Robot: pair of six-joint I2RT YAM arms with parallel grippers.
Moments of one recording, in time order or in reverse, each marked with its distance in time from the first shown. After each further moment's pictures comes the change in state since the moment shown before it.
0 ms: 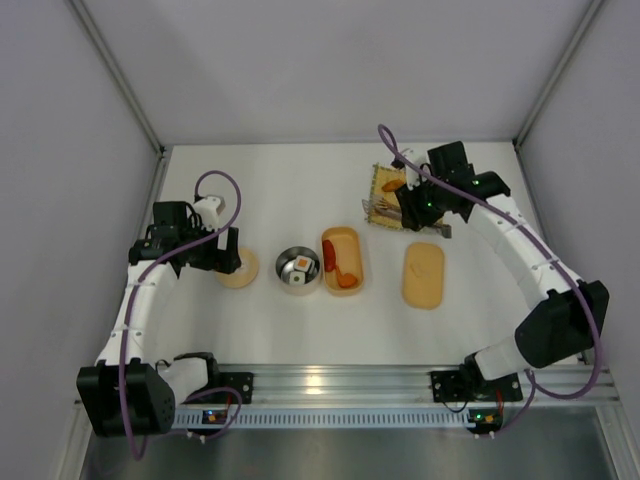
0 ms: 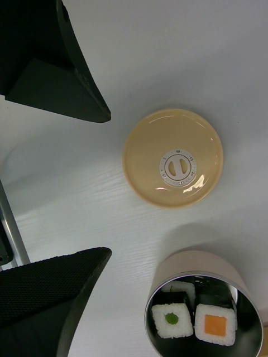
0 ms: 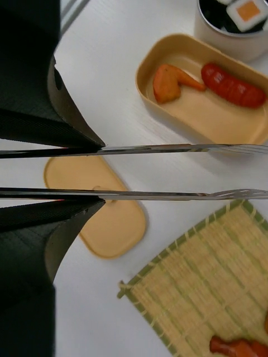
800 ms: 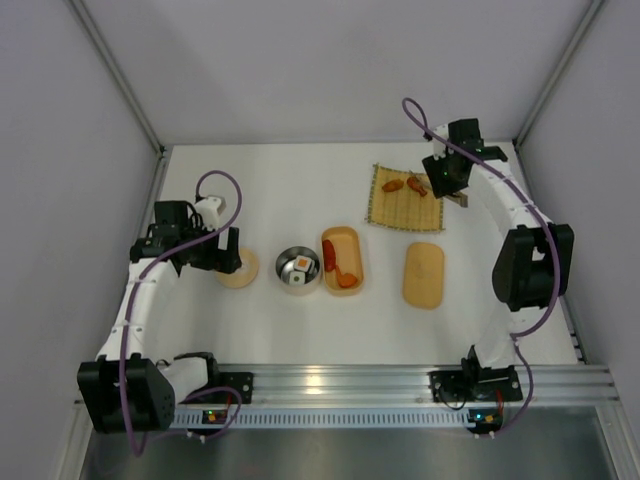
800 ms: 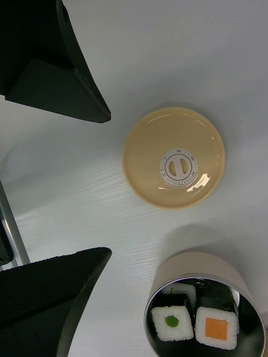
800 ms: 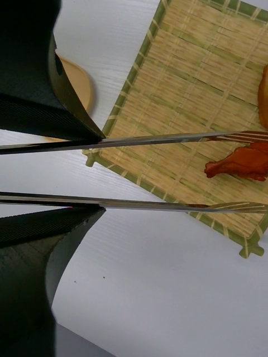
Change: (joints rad) left arm 0.000 0.014 -0.002 0.005 0.001 0.000; right arm -0.243 0.359 0.203 0.171 0.276 -0.019
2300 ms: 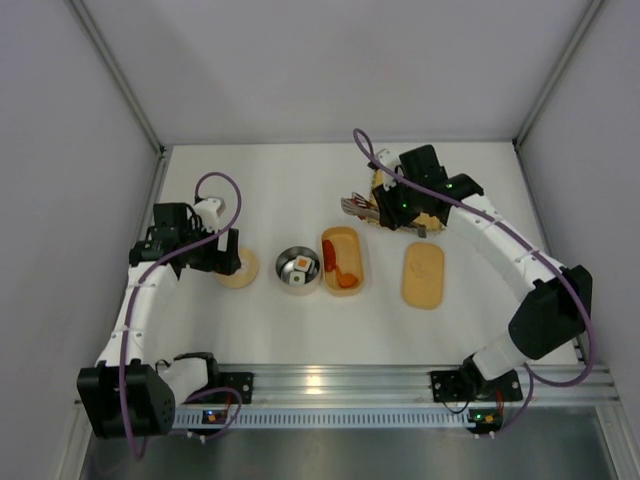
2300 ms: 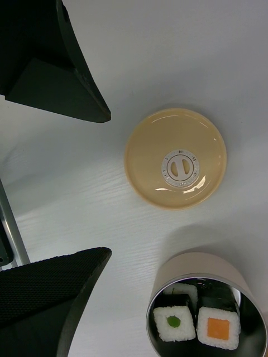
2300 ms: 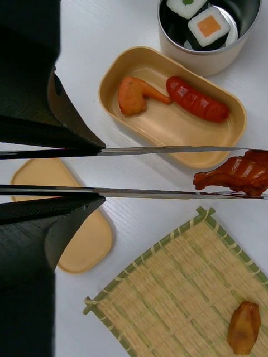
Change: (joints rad) left arm 0.000 -0.021 -0.012 -0.001 -0.005 0.001; right arm 0.351 -0.294 -0.200 -0.027 -0.169 0.126
